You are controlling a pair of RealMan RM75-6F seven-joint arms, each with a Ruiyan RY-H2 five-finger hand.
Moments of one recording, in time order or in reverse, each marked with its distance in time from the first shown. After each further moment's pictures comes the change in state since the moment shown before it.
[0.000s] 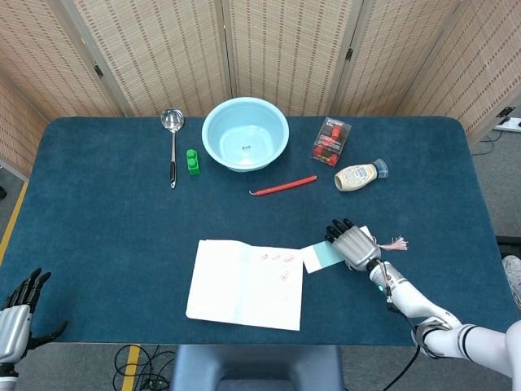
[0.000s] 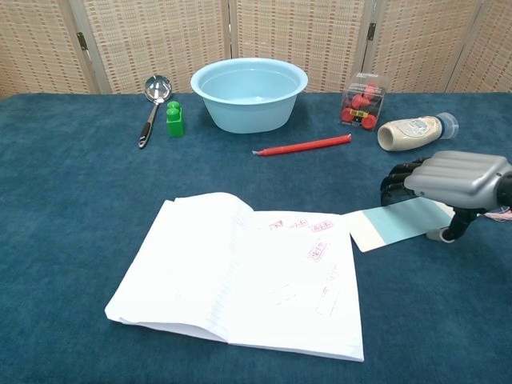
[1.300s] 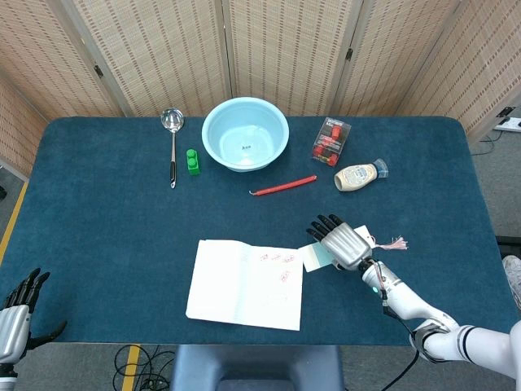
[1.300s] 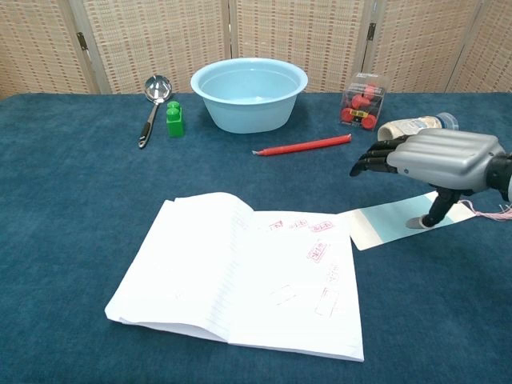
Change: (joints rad) left arm 0.004 0.002 -0.003 0.000 0.007 0.007 -0.001; right arm 0.013 0.028 0.004 -0.084 -0.058 0.107 0.064
